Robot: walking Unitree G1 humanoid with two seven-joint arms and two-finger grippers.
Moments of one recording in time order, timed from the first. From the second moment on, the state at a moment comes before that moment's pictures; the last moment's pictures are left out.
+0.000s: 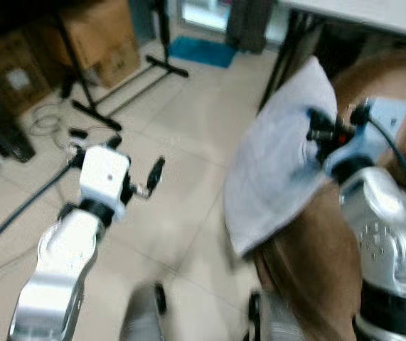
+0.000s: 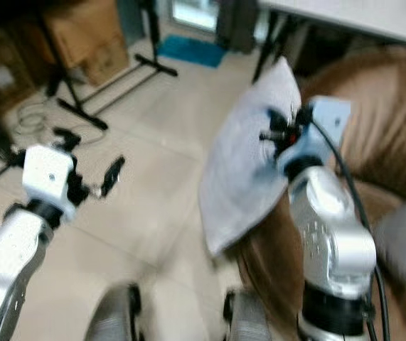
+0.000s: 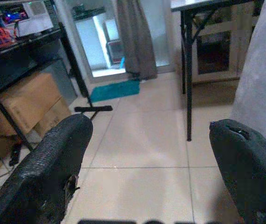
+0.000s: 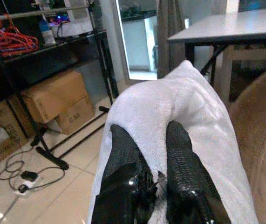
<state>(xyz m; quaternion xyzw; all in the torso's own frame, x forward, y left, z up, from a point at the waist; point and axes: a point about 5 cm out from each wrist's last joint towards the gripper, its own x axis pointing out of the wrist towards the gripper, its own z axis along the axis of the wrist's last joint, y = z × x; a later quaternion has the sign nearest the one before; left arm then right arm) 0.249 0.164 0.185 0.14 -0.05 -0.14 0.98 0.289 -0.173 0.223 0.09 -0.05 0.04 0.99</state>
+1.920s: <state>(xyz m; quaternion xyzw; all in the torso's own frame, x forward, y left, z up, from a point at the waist) 0.236 0.168 0.164 0.13 -0.03 -0.15 0.98 0.288 -0.151 0.184 0.07 0.03 0.07 0.99</state>
